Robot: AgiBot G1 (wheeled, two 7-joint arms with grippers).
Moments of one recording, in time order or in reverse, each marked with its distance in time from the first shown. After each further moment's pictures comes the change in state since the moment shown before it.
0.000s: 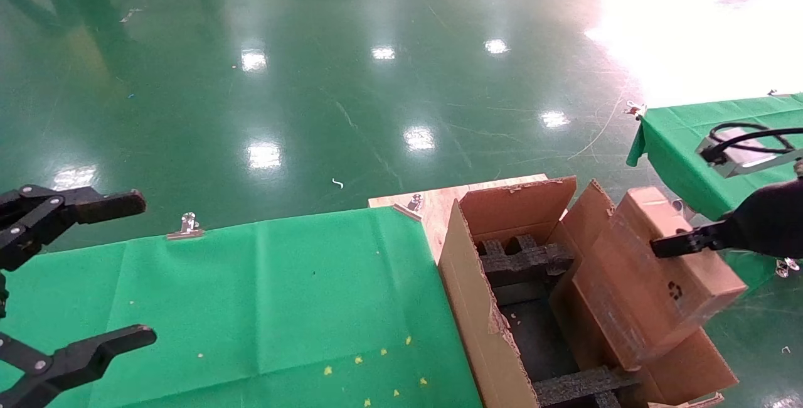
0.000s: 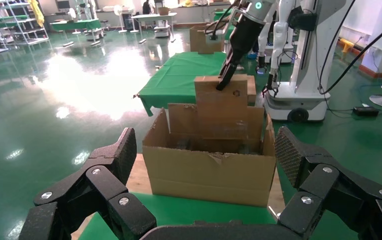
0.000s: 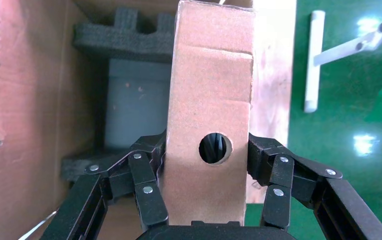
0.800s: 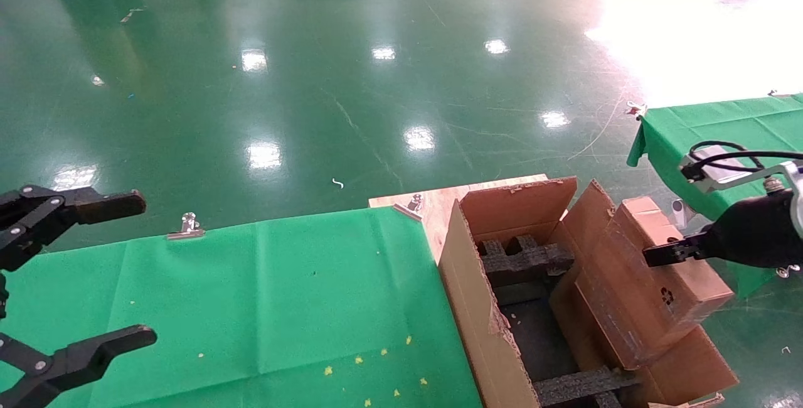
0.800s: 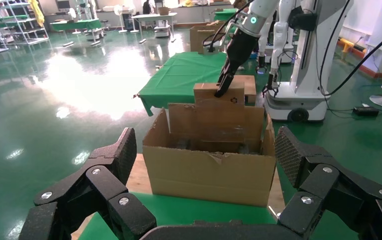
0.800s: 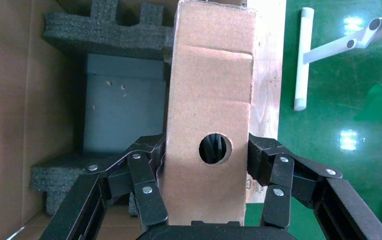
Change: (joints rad) left arm 0.000 0.000 0.000 0.000 0.000 0.000 0.000; right arm -0.099 -0.023 -0.051 -0.003 -0.067 0.147 0.044
